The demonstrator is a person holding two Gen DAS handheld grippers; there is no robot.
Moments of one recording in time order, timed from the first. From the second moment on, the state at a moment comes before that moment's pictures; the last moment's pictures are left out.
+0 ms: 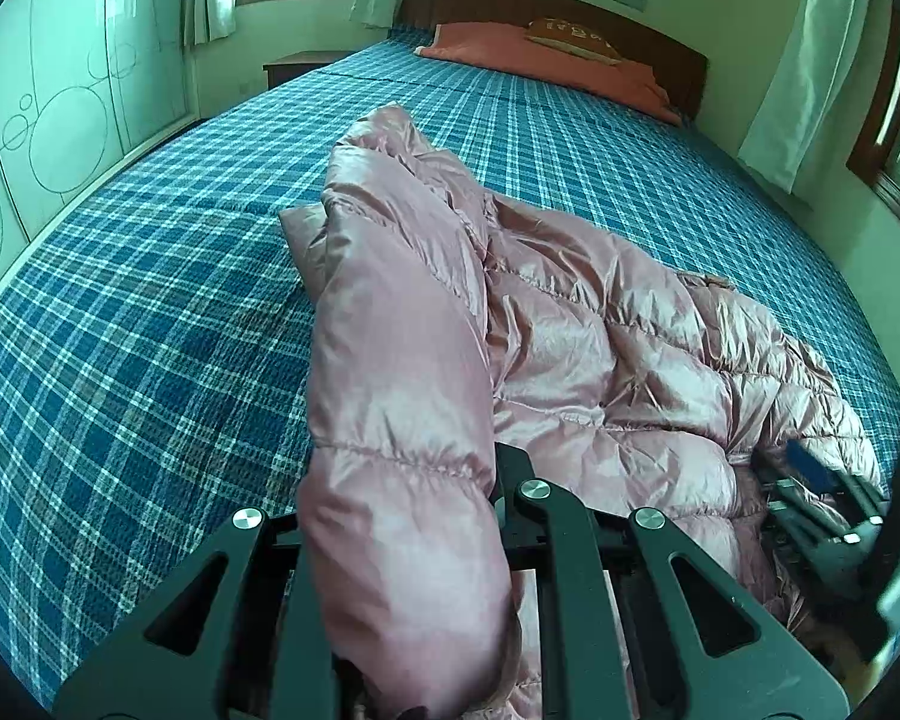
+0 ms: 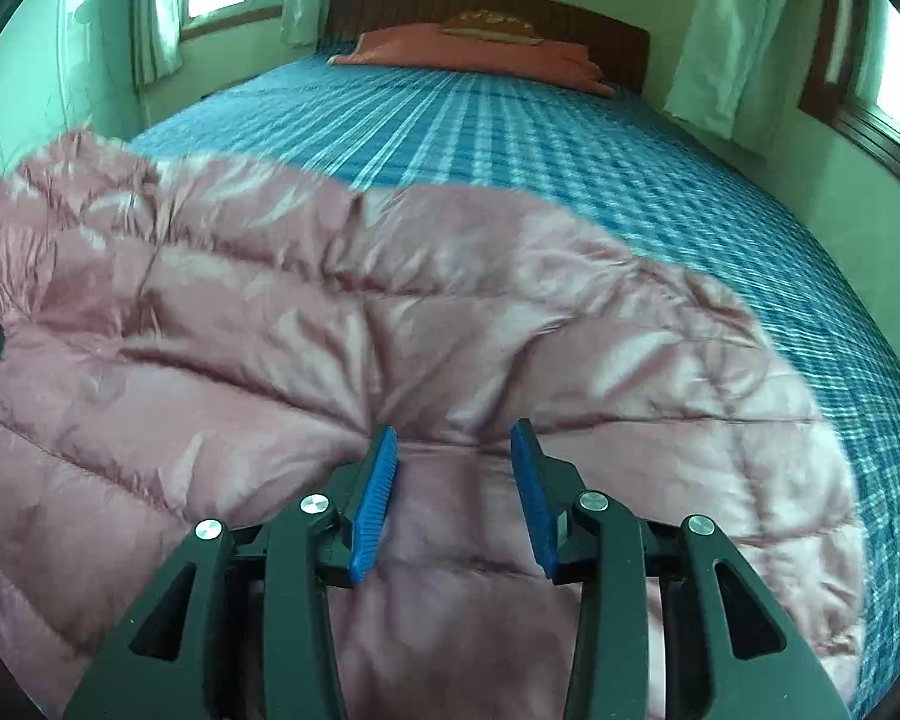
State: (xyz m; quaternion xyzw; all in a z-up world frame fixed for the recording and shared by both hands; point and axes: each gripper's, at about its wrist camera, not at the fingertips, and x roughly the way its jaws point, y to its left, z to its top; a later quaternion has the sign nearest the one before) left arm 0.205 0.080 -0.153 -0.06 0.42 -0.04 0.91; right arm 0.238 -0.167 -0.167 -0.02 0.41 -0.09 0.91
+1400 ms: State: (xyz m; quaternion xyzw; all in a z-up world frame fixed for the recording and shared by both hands) left arm 0.175 -0.159 -0.128 0.22 0.34 -0.12 0.91; right arm 0.155 -0.305 -0.203 0.05 0.41 -0.19 0.89
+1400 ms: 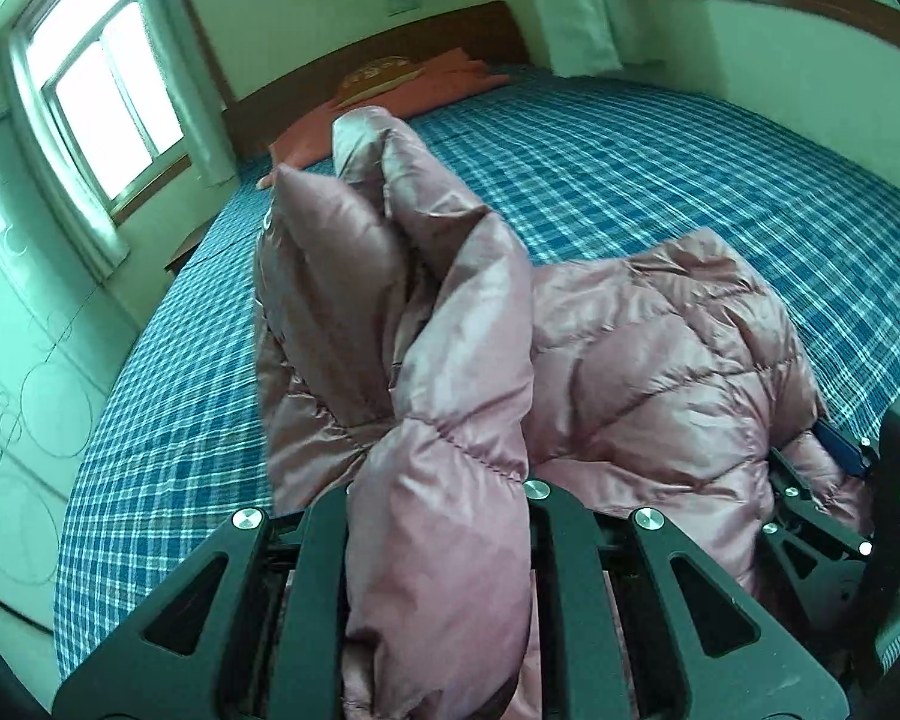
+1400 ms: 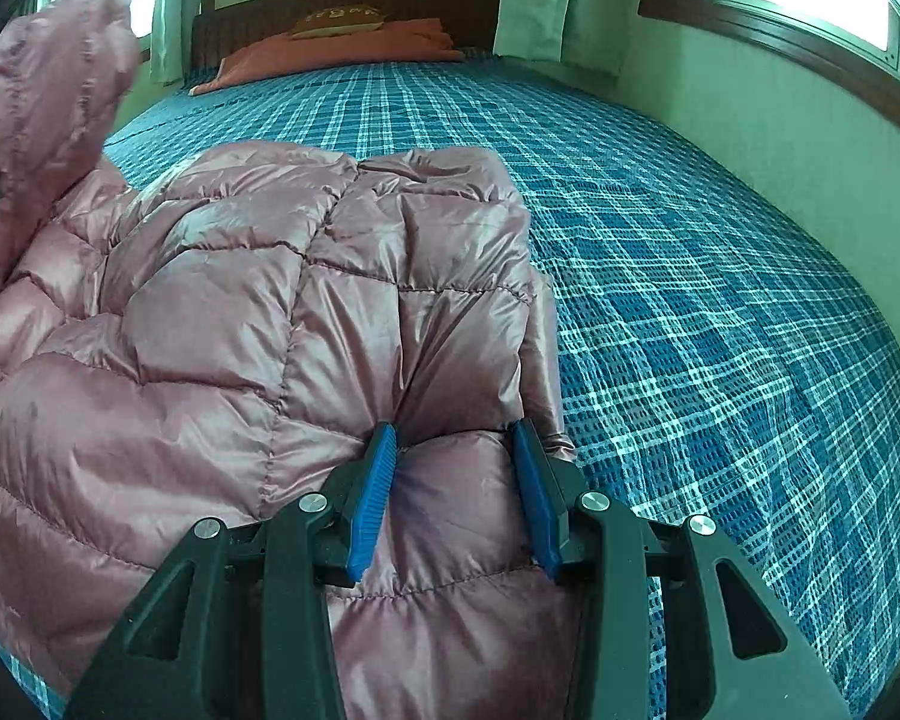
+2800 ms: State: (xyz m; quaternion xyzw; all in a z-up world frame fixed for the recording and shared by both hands) left arm 0.138 -0.184 -0.174 0.26 0.32 -0.18 0.89; right arm 0.154 -0.304 -0.198 0.05 0.41 -0.19 0.89
